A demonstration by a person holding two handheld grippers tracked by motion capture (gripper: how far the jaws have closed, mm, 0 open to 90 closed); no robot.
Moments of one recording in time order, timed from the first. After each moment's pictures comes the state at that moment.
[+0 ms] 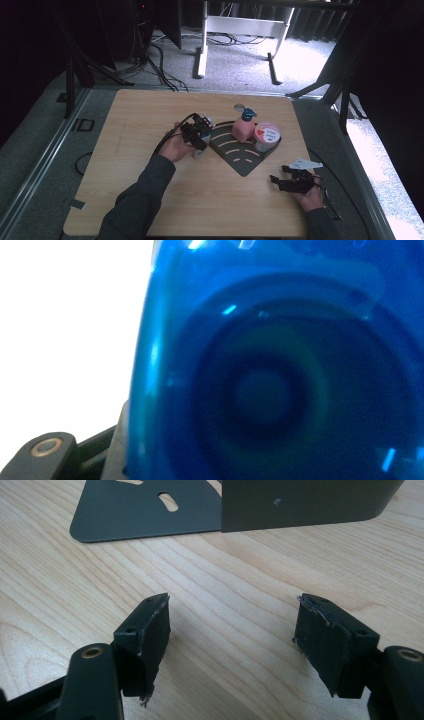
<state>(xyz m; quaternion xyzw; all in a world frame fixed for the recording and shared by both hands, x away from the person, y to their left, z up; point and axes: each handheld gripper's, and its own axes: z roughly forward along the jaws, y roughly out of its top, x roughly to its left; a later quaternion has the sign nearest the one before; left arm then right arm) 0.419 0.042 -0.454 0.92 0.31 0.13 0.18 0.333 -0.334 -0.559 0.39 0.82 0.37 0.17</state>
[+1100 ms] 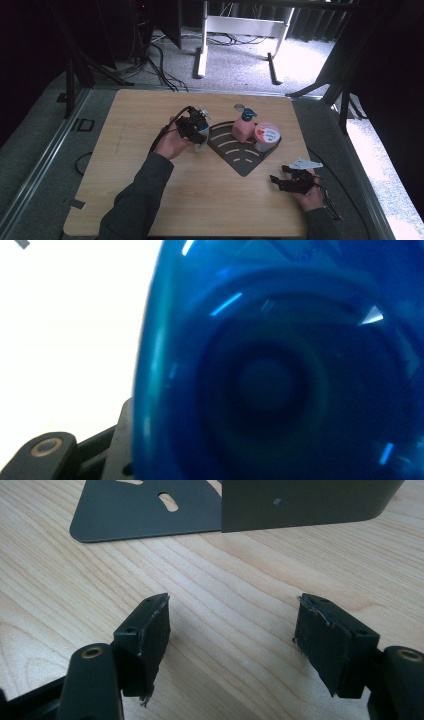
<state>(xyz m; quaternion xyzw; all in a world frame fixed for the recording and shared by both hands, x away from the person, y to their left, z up) 0.414 0.054 -0.424 0.90 0.33 0.14 0.23 0.333 -0.334 -0.559 0.39 0.82 0.37 0.17</state>
